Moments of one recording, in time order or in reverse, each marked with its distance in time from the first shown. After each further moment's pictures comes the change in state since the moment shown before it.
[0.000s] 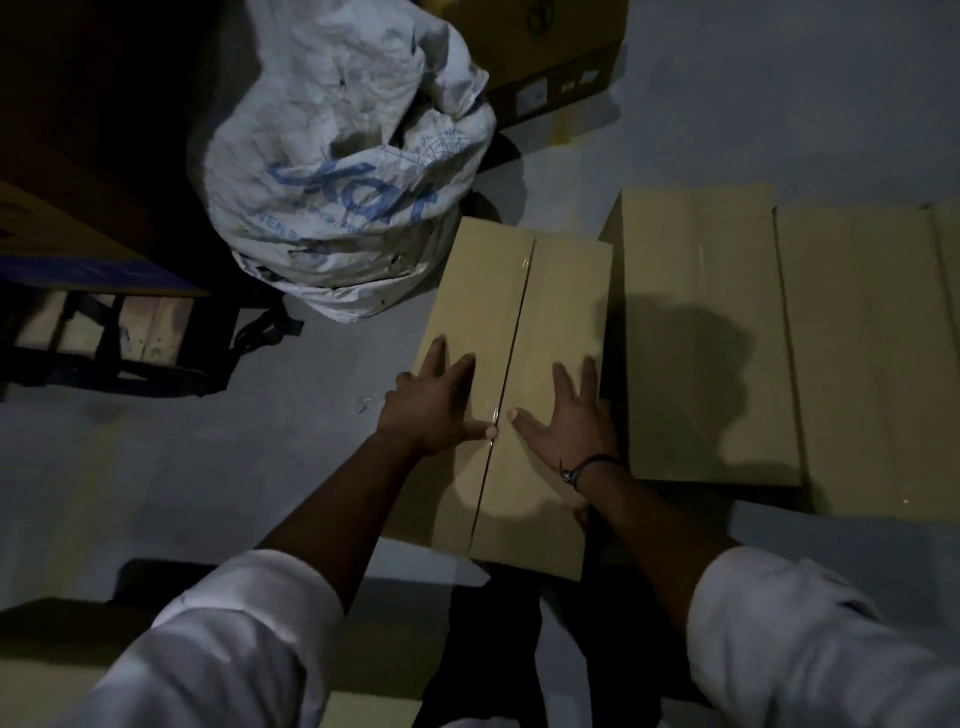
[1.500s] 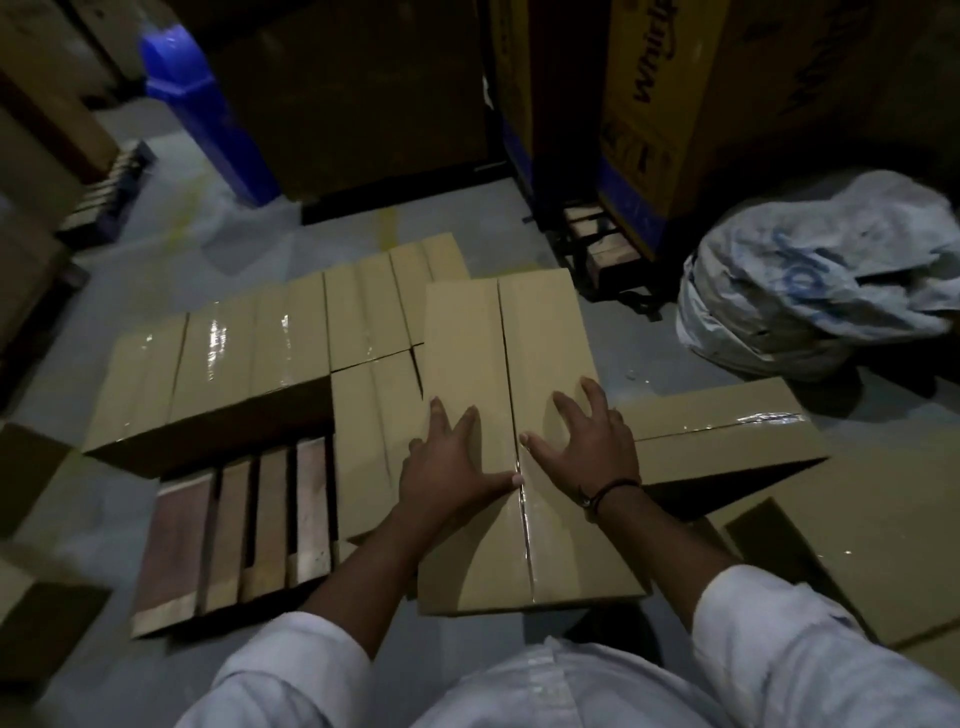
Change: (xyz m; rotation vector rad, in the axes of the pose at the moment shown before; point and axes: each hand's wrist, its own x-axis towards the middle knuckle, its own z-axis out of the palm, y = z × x) left_hand -0.602 0.311 0.240 -0.601 0.691 -1.212; right_hand -0.459 0.118 -0.034 -0.385 -0.148 -1.315
